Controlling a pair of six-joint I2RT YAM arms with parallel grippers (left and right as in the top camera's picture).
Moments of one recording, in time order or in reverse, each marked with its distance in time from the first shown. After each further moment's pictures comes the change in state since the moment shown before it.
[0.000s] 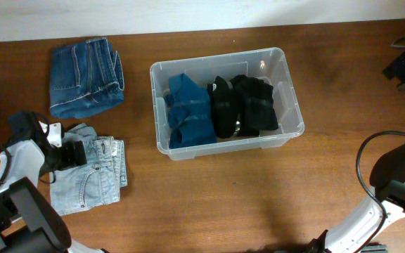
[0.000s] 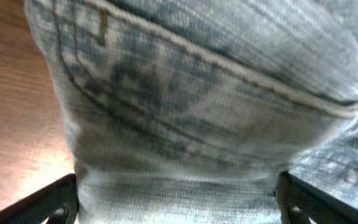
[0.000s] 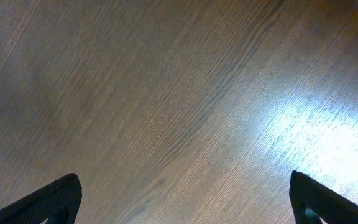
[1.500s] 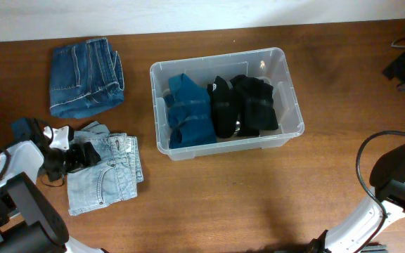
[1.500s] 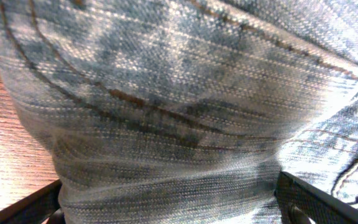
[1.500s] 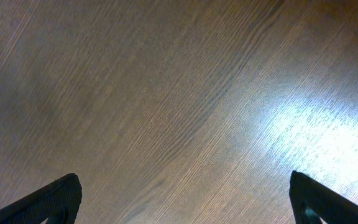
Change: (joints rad) left arm 0.013 0.038 -0.004 -0.103 0.254 -0.018; right arm 0.000 0.000 0.000 0.000 0.000 0.000
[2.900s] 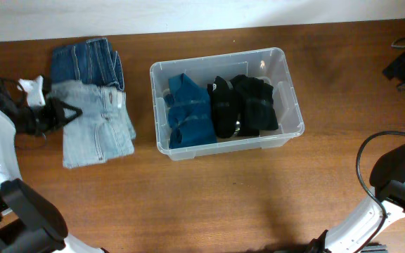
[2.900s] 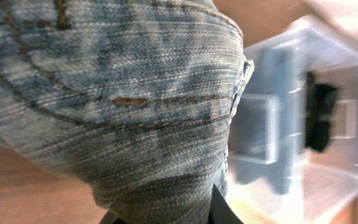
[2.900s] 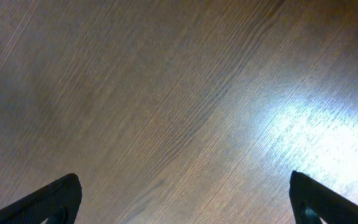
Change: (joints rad) left arm -0.003 0.023 0.500 -0.304 0.436 -0.053; right arm 0.000 0.000 0.000 0.000 0.000 -0.001
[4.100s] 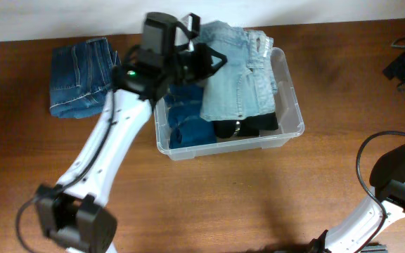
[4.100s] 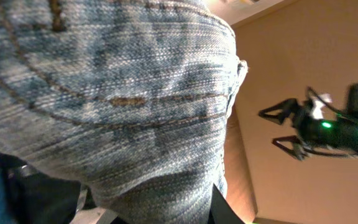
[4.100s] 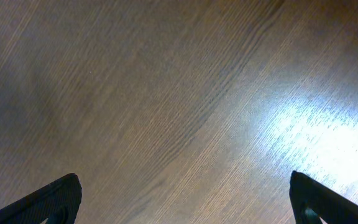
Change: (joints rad) left arm -0.887 0.008 0.208 0.525 -0.152 -0.867; right arm 0.000 0.000 0.000 0.000 0.000 0.001
